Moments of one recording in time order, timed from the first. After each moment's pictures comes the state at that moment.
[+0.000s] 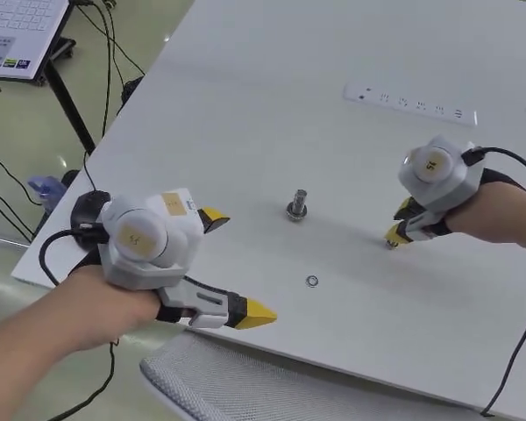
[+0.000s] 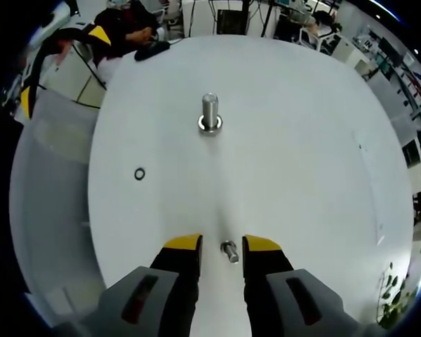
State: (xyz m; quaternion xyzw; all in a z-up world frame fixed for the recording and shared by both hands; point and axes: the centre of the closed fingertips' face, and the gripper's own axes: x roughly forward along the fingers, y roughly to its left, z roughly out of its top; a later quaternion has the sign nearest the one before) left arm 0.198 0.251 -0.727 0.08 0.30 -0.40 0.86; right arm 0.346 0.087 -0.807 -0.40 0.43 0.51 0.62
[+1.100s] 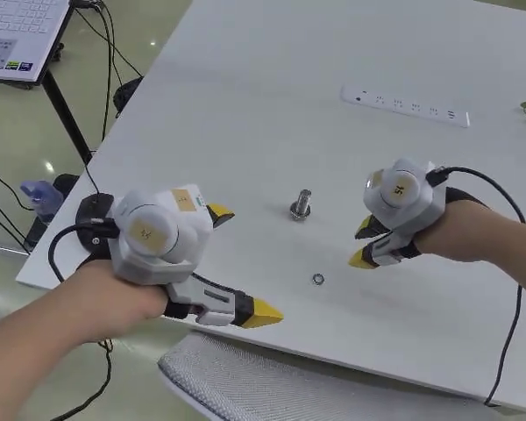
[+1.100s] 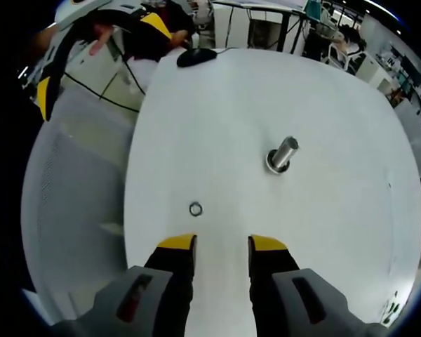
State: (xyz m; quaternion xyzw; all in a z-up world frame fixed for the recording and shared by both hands) left arm 0.195 0.259 -0.725 0.08 0.29 -0.42 0.86; right arm 0.282 0.145 -0.812 -0.39 0.41 0.58 0.58
